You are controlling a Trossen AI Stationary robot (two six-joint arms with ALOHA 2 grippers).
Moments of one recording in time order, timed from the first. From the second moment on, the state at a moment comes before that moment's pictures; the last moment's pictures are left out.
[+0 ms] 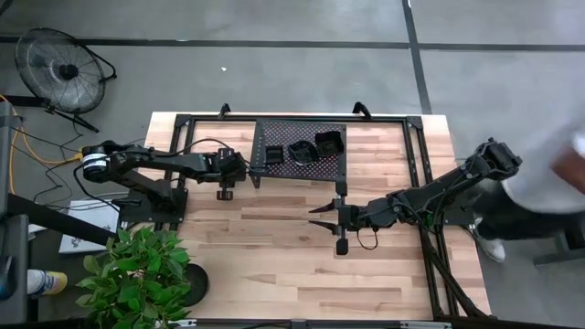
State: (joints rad) left arm 0.32 1.36 0.53 -0.37 -0.32 0.41; right arm 0.41 1.35 0.85 0.32 0.43 -0.09
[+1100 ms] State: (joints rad) left arm 0.32 1.30 0.63 -0.59 -0.42 0.40; right arm 0.41 1.35 0.85 0.30 0.41 -0.07
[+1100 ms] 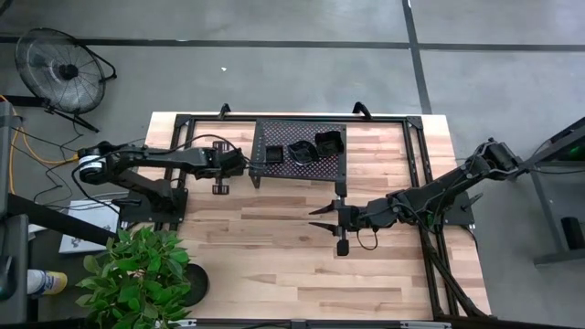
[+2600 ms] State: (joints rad) left arm 0.32 0.92 0.91 -0.63 -0.03 1.20; right arm 0.41 1.35 0.85 0.27 0.36 -0.03
